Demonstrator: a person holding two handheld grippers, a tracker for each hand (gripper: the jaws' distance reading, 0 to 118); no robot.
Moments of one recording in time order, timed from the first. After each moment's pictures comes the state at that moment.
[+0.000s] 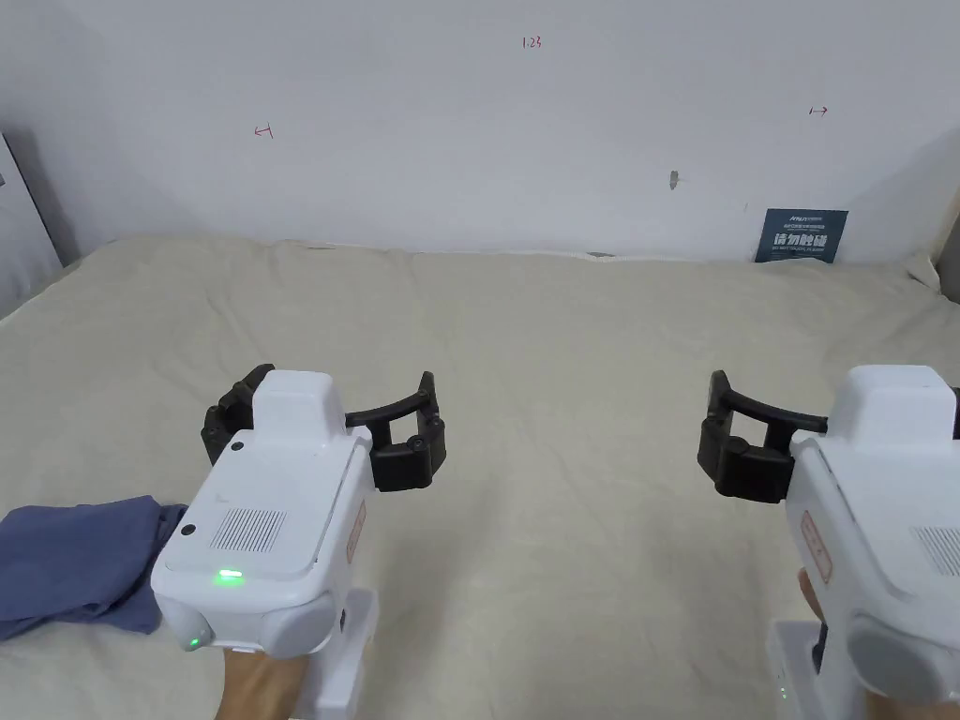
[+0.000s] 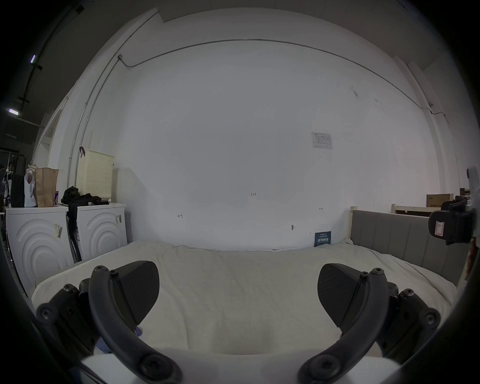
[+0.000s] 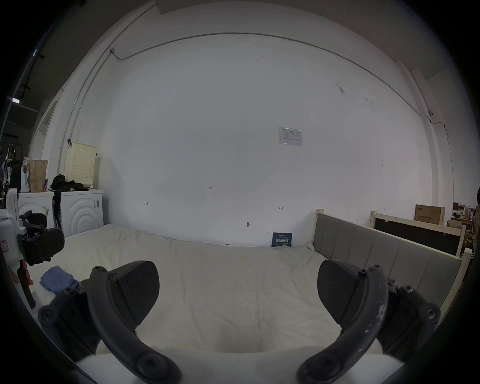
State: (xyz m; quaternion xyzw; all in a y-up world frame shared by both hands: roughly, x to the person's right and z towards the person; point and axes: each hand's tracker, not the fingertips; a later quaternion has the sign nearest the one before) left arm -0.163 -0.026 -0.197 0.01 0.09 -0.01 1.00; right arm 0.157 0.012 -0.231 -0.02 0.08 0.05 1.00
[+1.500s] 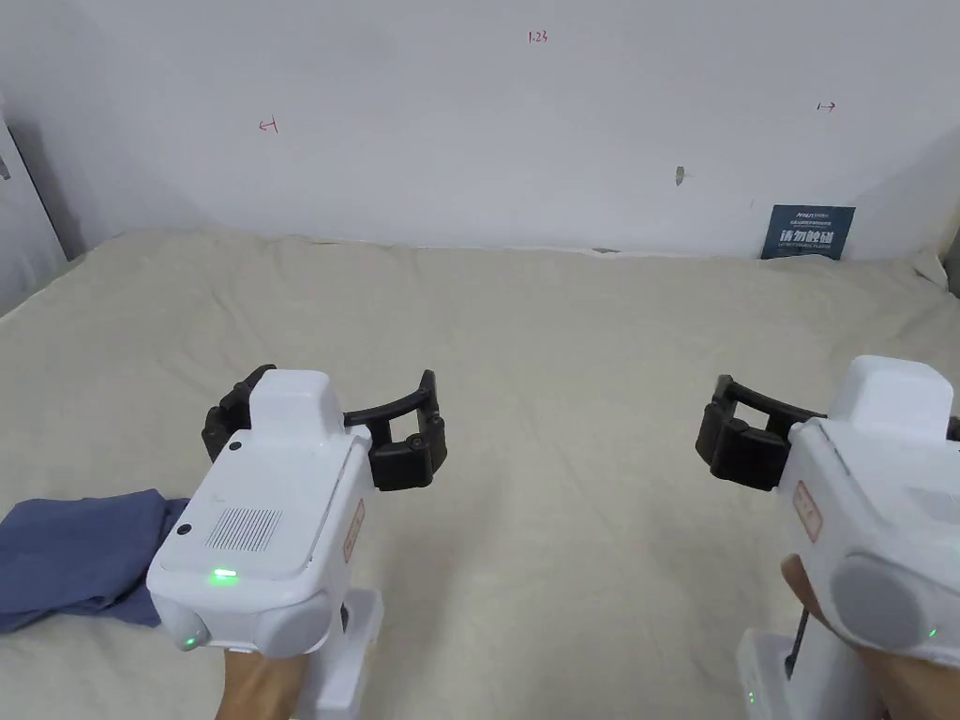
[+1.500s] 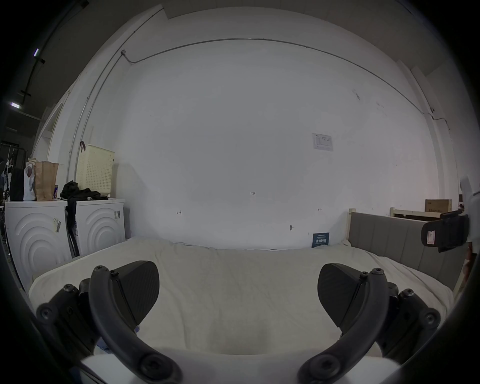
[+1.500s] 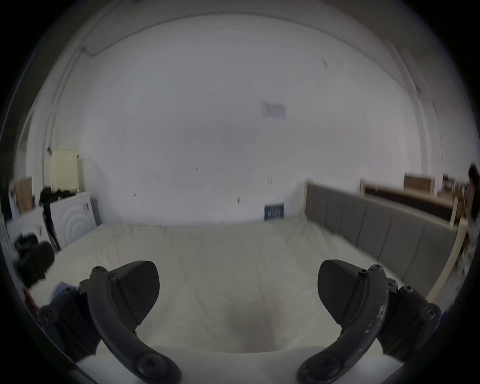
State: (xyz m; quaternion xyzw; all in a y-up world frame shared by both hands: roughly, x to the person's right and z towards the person) left arm -0.167 -0.027 -0.193 0.01 0.09 0.01 1.00; right arm 0.150 0.016 -0.243 -0.15 0.04 -0.04 0.99
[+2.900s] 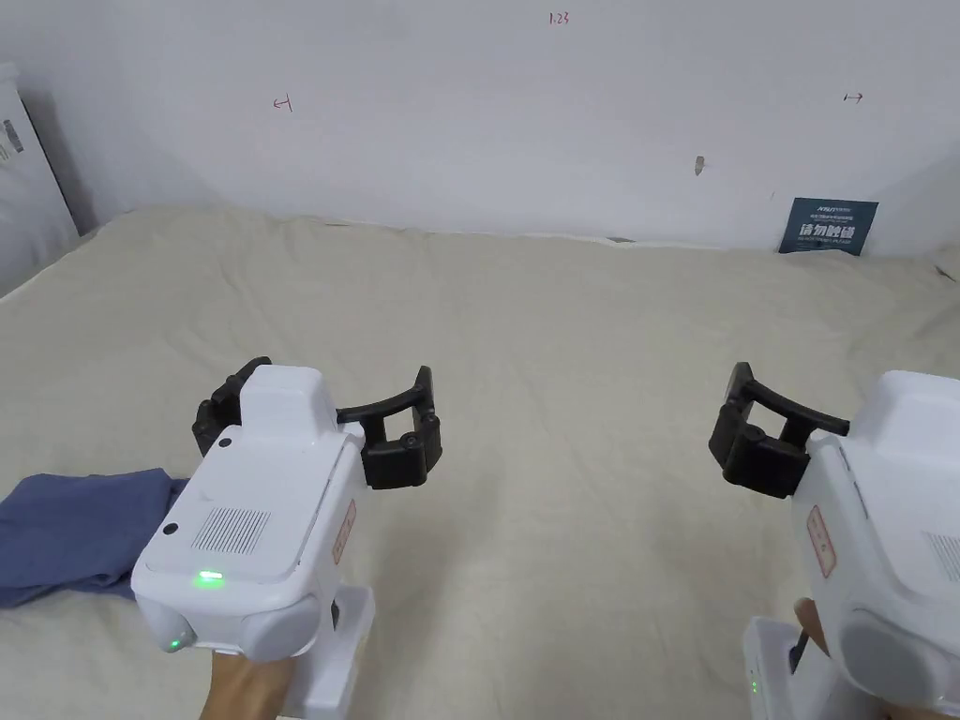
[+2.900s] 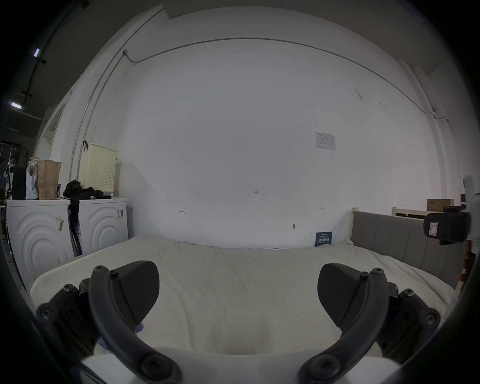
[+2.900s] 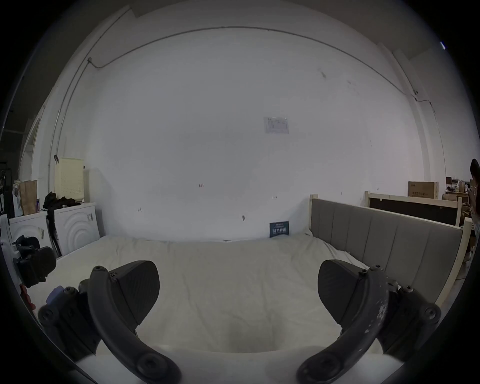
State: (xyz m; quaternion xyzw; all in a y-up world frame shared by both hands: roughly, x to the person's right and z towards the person) left arm -0.175 -0.033 -0.189 0.01 0.10 0.01 1.00; right arm 0.147 0.000 -0.232 -0.03 0.04 -0.01 1.00
